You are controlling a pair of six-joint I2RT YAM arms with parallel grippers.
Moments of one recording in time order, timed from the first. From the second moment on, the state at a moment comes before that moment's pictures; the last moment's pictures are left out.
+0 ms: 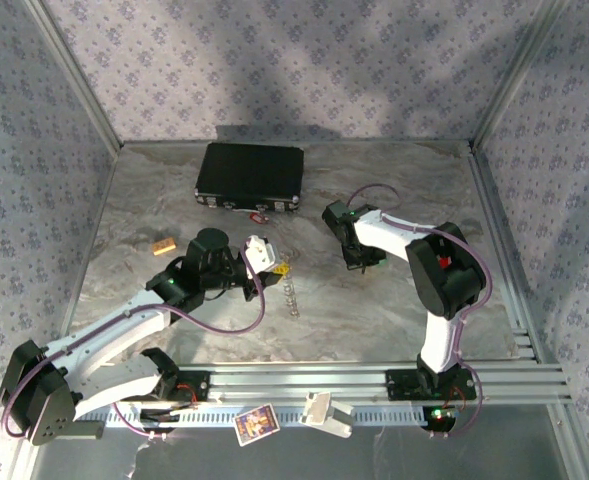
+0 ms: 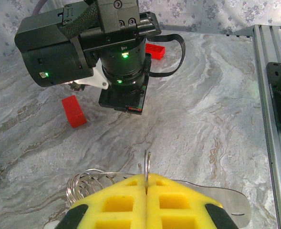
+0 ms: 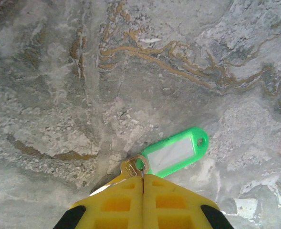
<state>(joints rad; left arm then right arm) -0.74 1.02 0.65 -0.06 0.48 0.28 0.55 1.87 1.21 -0.89 0.41 0.43</state>
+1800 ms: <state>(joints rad) -0.74 1.02 0.65 -0.06 0.48 0.28 0.62 1.75 1.07 -0.68 -0.13 0.36</state>
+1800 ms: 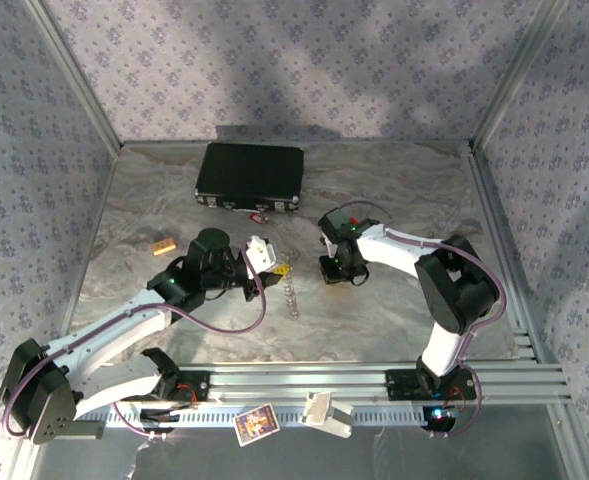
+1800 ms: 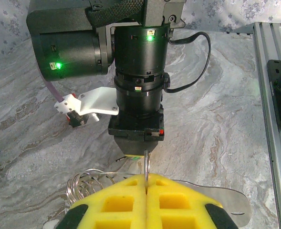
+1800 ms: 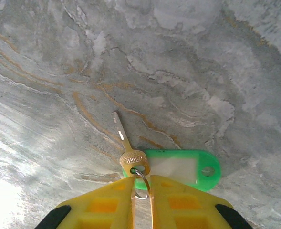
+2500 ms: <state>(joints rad) -0.74 1.02 0.65 -0.06 0.48 0.28 0.66 1.75 1.10 -0.71 -0.07 0.36</state>
